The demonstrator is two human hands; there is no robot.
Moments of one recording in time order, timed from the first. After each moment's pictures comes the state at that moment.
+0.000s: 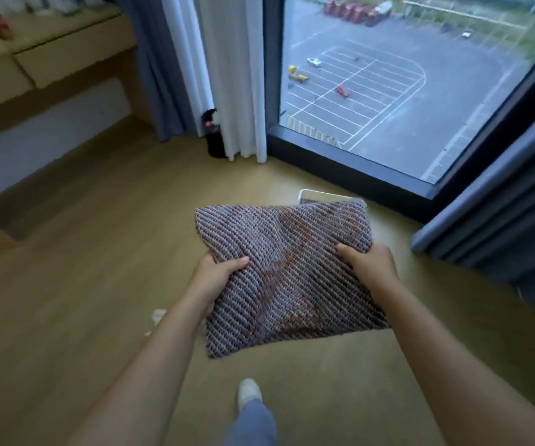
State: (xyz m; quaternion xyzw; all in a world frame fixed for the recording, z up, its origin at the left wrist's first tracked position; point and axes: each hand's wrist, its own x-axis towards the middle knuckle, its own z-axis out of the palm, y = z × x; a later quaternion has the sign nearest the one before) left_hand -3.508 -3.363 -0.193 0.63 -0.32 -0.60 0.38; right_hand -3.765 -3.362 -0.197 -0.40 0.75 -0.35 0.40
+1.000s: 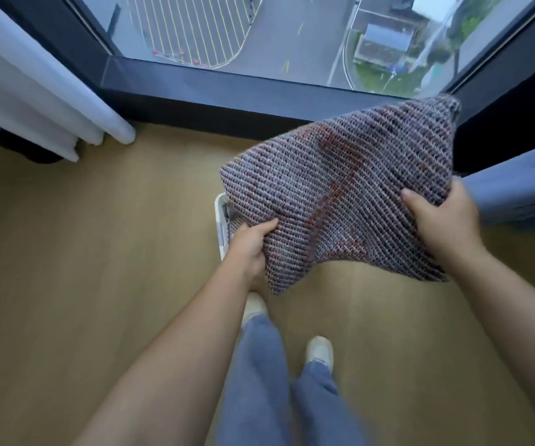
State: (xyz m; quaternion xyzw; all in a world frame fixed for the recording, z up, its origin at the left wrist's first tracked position) left_hand -3.882 -3.955 -0.527 0.59 -0.15 -0.77 0.21; right_hand -4.100 -3.855 -0.457 -0.23 0.87 -0.34 0.26
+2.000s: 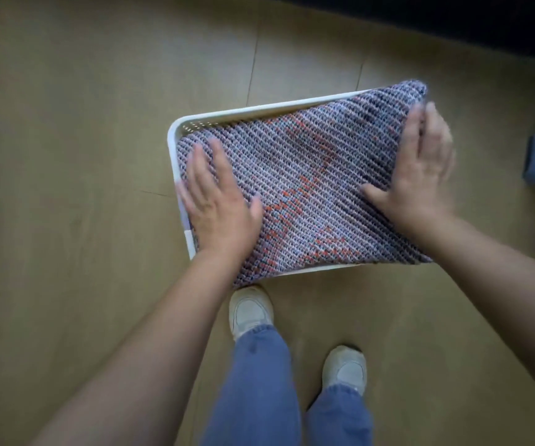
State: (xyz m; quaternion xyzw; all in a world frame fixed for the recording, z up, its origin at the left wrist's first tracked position) left_hand -3.854 -4.007 -0.831 0.62 -0.76 -0.20 -0.01; right_hand -4.079 -3.937 -0.828 -0.49 0.85 -0.01 0.18
